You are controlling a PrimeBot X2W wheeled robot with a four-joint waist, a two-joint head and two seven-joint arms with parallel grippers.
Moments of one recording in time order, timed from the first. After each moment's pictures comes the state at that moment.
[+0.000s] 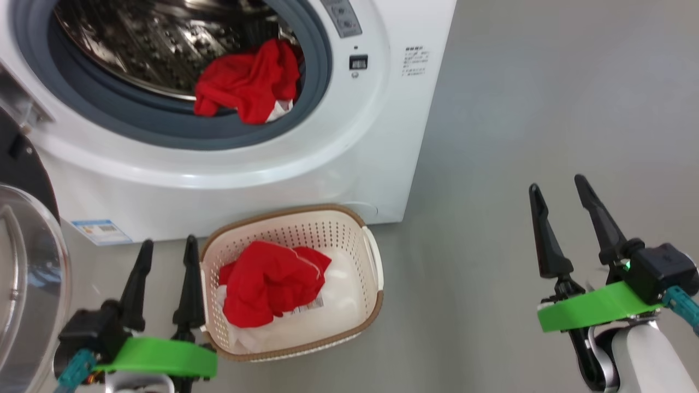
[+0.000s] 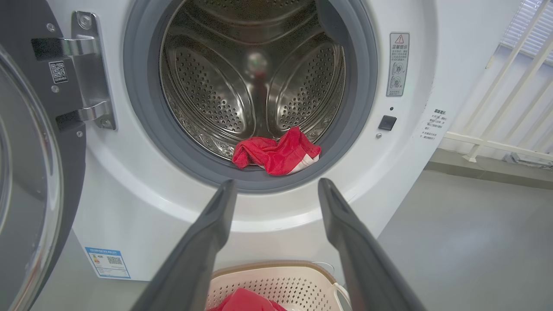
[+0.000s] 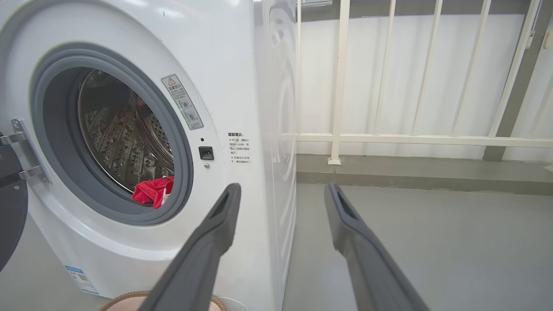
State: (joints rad) left arm -0.20 0.08 -0.05 0.22 -0.36 0.00 -0.25; right arm -0.18 -0.05 -0.02 0.13 0.23 0.12 -0.26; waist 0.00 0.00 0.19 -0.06
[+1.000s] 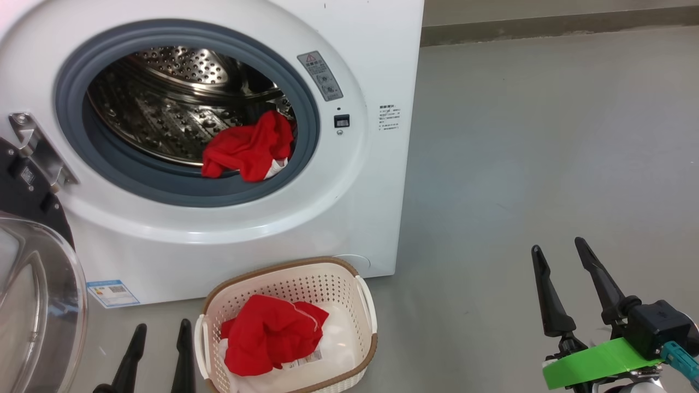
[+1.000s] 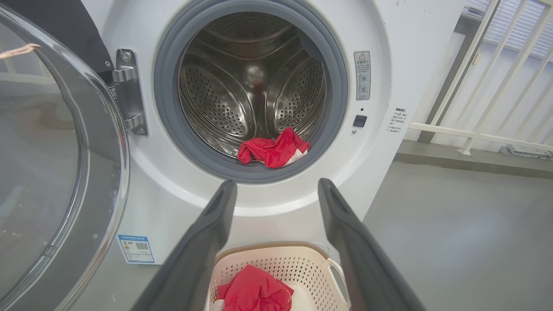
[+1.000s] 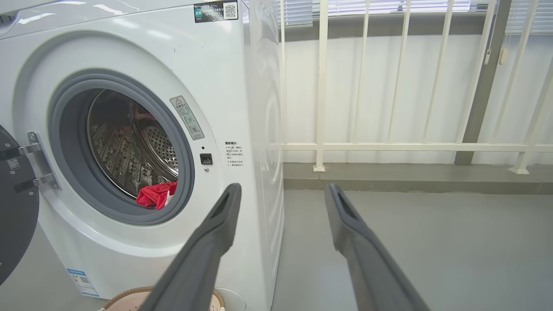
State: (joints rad) left arm 0.13 0.12 -0.03 -0.01 -0.35 0.04 -0.19; right arm 0.01 -0.04 -0.03 0.10 0.22 0.12 -0.26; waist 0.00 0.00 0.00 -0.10
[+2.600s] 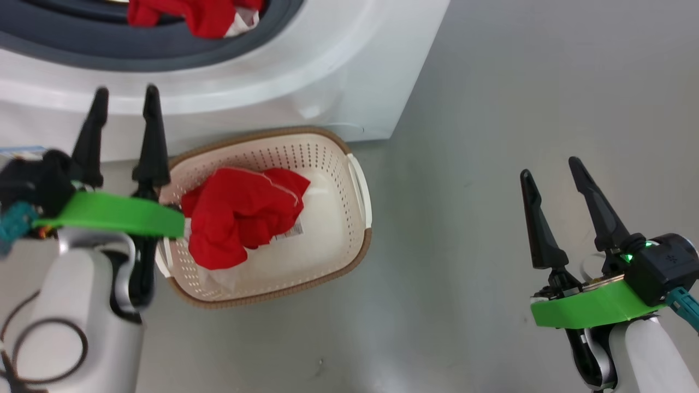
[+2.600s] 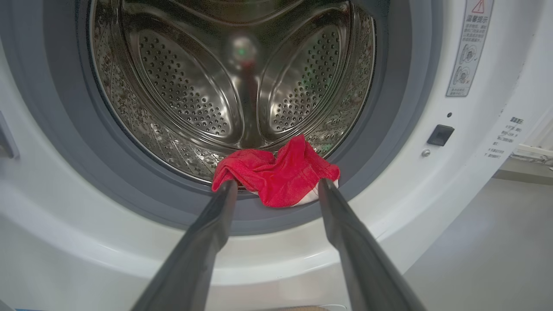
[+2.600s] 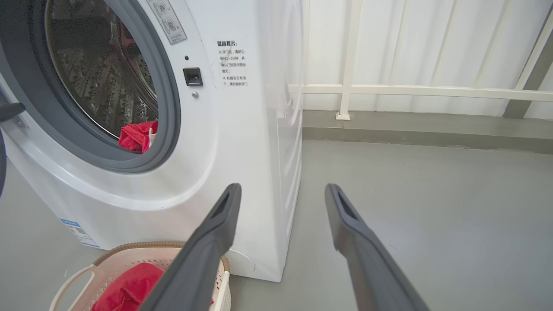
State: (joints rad) left arm -0.60 0.15 -0.06 0.33 -0.41 -0.02 -0.21; right arm -0.17 -0.04 0.01 0.03 0.21 0.12 -0.26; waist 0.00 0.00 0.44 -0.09
